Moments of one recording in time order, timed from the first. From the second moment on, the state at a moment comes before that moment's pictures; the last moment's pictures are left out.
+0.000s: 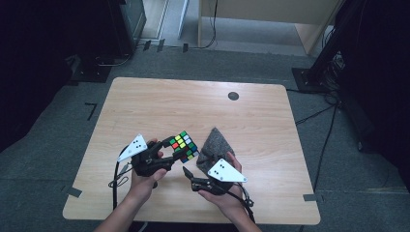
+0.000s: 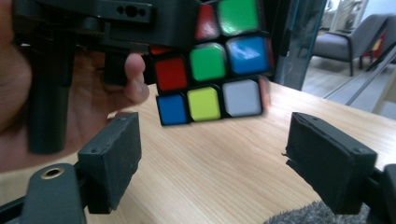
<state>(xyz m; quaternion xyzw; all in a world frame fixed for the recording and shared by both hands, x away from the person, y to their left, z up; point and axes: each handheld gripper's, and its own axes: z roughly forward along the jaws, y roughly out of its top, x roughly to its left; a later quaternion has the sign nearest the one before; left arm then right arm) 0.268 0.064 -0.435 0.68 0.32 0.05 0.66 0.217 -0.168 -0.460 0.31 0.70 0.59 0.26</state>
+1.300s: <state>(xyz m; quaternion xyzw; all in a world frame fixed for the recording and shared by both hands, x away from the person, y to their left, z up) 0.264 0.051 -0.457 0.80 0.16 0.21 0.54 0.230 -0.204 -0.438 0.37 0.72 0.56 0.18</state>
